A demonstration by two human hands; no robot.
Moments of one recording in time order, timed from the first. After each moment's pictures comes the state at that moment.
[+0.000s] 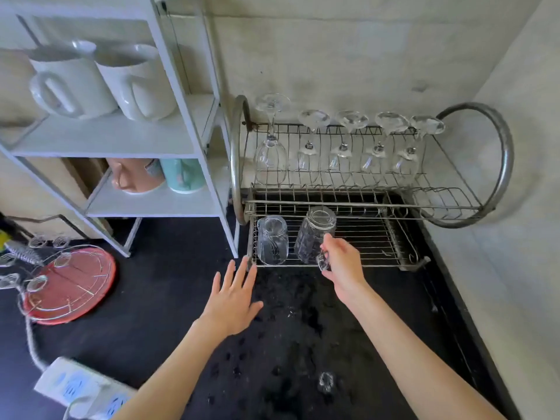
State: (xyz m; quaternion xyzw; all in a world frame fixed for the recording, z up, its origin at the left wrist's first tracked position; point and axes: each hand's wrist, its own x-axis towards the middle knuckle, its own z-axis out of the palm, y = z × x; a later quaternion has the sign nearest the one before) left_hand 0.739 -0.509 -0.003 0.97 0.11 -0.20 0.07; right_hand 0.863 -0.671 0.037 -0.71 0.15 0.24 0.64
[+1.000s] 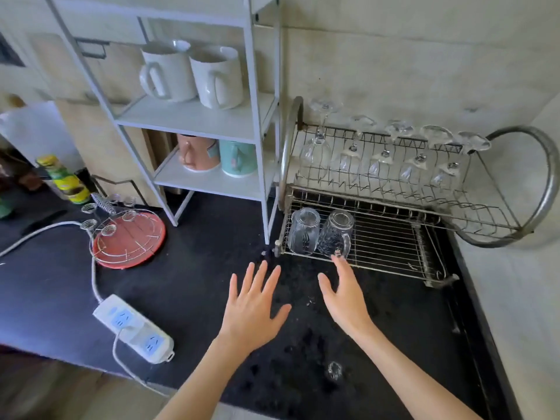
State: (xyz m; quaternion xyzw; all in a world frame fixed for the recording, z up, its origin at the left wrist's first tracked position) left_hand 0.678 -0.552 0.011 0.97 0.21 -0.07 0.10; right_hand 0.800 -0.689 0.013 -0.87 -0.20 0.20 0.40
